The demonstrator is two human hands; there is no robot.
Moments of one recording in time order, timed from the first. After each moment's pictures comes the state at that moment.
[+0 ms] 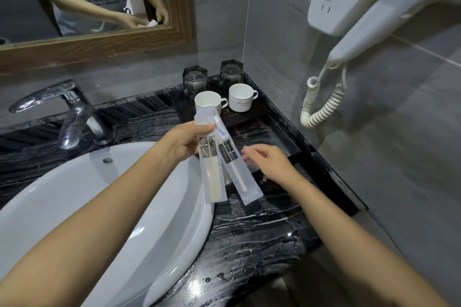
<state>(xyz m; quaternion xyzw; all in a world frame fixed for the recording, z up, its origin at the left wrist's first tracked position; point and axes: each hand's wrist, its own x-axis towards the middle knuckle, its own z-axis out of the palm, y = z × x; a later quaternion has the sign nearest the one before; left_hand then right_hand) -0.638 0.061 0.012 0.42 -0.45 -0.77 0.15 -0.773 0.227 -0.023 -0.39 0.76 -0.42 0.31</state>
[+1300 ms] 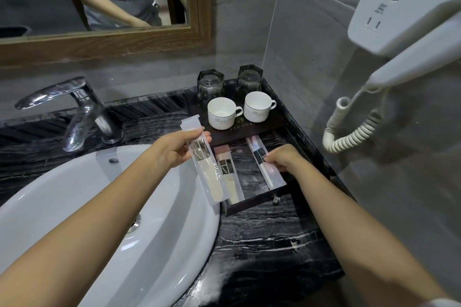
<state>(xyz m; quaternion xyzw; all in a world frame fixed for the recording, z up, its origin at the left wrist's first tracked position) -0.623 0.023 0.001 0.48 -0.32 -0.79 0.18 -0.853 0.144 -0.064 -0.17 0.84 -0.33 0.40</state>
